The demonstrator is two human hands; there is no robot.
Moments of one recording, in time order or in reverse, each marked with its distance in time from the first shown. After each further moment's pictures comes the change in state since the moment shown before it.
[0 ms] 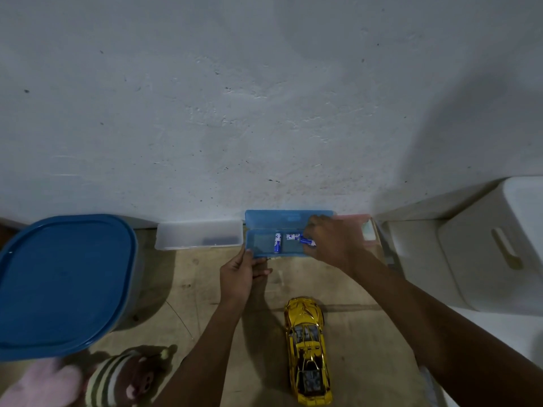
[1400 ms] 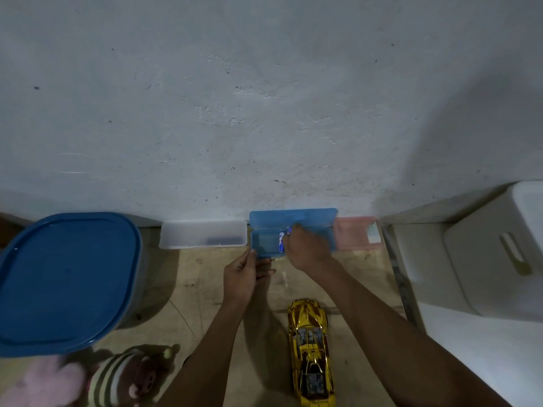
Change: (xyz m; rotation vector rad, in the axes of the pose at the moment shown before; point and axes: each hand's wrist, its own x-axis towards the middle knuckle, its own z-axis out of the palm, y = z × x) left_hand 0.000 0.002 0.000 -0.015 -0.021 -0.007; right_hand 0.028 -0.059 0.013 0.424 -0.101 0.353
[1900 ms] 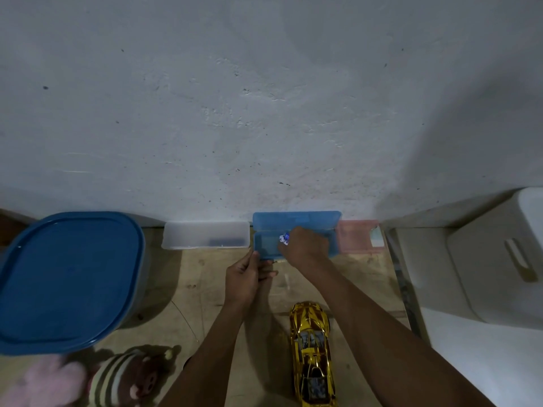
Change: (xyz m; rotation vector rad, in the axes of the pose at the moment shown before) left_hand 0.002 -0.003 -0.004 0.028 -0.022 0.018; right_hand 0.013 -0.012 0.006 -0.049 0.008 0.138
